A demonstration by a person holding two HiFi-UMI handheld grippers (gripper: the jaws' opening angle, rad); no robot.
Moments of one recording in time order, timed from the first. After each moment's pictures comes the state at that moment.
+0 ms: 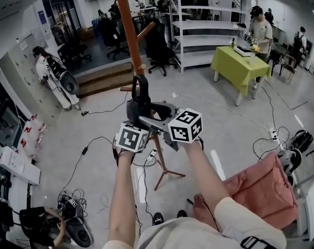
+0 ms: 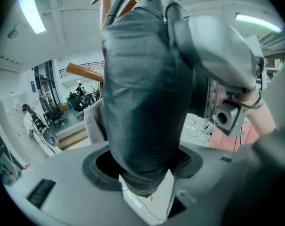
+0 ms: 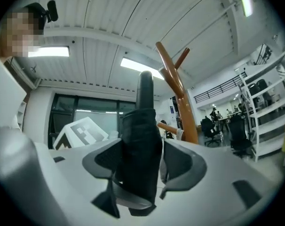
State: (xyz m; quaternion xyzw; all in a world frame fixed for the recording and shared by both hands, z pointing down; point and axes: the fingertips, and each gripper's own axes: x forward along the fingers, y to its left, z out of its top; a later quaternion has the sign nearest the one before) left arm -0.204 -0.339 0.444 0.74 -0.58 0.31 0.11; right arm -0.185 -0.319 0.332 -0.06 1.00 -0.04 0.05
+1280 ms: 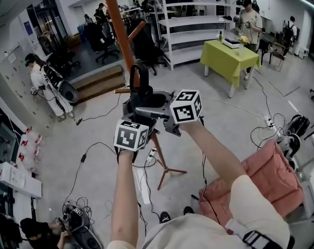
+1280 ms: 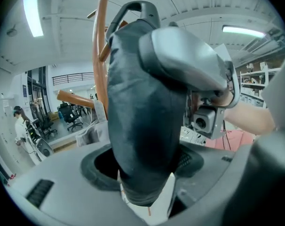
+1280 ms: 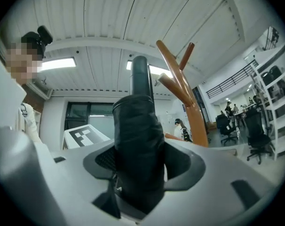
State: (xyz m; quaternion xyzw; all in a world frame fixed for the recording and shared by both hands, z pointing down) left arm -0.172 -0.347 0.404 0.80 -0.55 0.25 0.06; right arm -0.185 -0.323 0.299 0.03 1.00 -0.06 0.06
